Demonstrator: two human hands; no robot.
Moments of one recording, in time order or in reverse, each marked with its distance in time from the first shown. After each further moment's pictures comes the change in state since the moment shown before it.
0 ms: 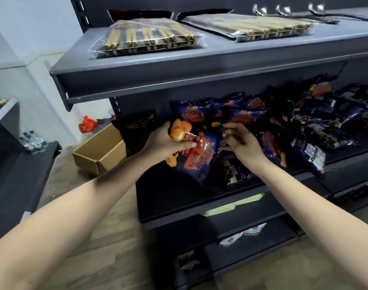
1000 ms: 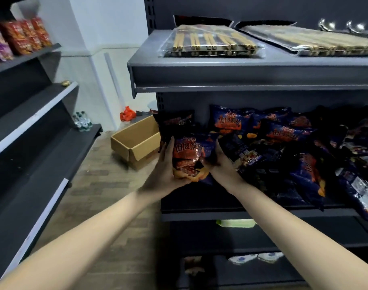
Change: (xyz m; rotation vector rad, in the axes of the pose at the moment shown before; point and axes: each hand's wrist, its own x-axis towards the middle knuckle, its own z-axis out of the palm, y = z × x) left_hand -0.080 -0.082 -0.003 0.163 0.154 0.040; right_hand 0.000 0.025 0.107 -0.069 -0.349 0.026
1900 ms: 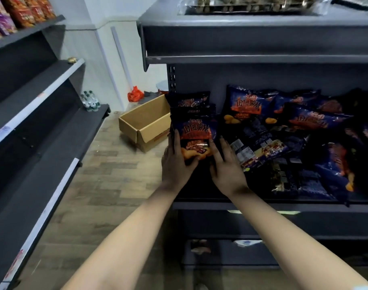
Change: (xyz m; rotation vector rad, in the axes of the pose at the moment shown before) left_hand 0.009 -0.037 0.050 0.179 0.253 -0.299; right_hand -0.003 0.057 0.026 -0.906 0.057 -0.224
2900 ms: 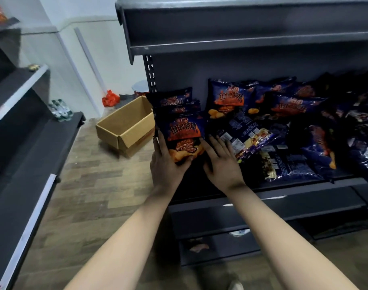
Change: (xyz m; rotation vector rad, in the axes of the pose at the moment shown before) left_hand -0.001 -0.010 0.002 -0.020 0.025 0.009; right_hand -0.006 0.003 0.008 -0.133 0.142 -0.014
